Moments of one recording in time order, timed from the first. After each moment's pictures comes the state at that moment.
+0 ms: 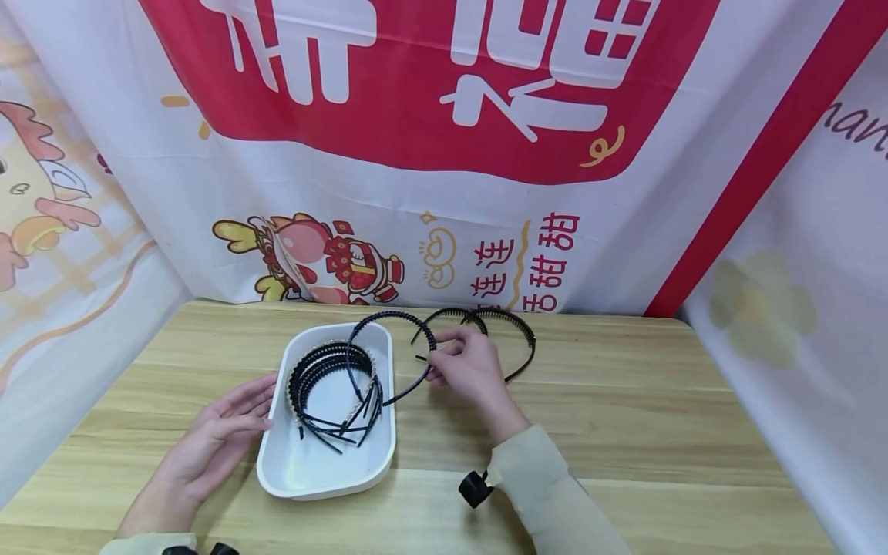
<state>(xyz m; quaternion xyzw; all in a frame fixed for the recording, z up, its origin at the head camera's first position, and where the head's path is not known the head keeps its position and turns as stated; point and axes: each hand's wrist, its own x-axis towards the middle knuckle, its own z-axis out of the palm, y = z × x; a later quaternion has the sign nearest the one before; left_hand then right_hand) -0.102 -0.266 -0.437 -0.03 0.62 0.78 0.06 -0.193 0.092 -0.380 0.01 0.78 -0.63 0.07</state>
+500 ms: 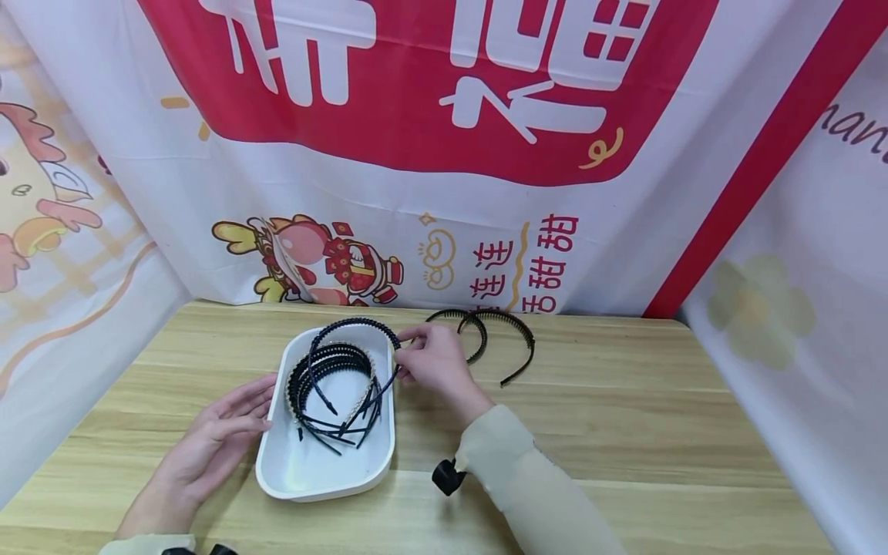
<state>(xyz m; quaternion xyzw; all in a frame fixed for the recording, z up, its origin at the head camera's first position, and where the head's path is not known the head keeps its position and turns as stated) -0.103 -0.265 -0.438 -0.03 0.62 0.78 0.06 -0.203 0.052 -0.370 -0.05 0.80 -0.58 0.11</state>
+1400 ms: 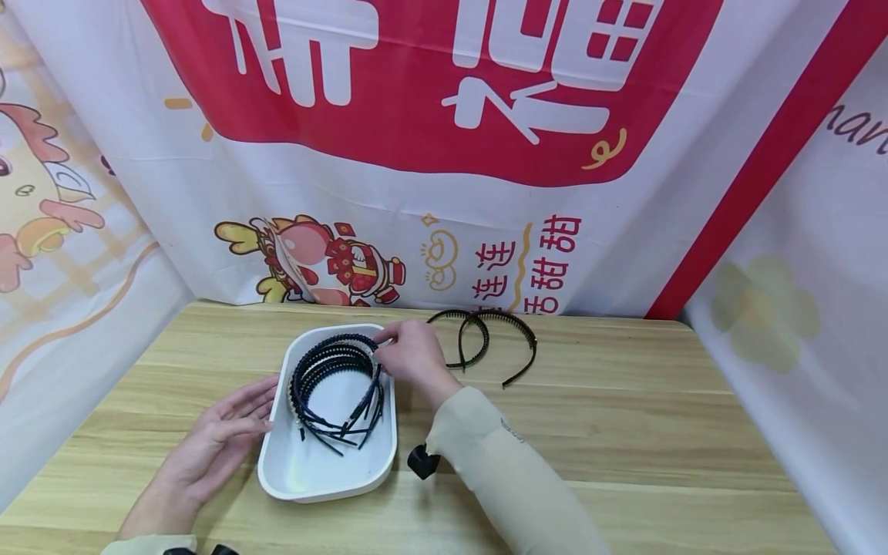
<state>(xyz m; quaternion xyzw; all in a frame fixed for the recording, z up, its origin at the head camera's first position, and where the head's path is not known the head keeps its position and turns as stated) -0.102 -0.266 -0.440 -0.03 0.62 0.79 0.05 -0.214 0.017 -0.364 -0.07 0.86 -0.49 0.13</state>
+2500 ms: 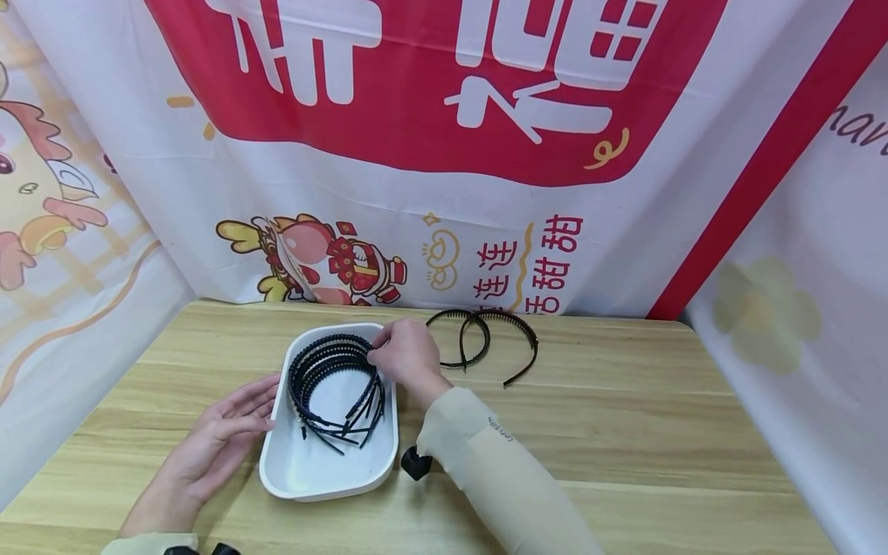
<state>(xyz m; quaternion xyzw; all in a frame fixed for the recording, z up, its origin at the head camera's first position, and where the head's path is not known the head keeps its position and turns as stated) -0.101 -0.264 -0.435 -0.05 0.62 0.78 0.06 -0.213 0.004 -0.367 -0.07 0.91 -0.40 0.07</state>
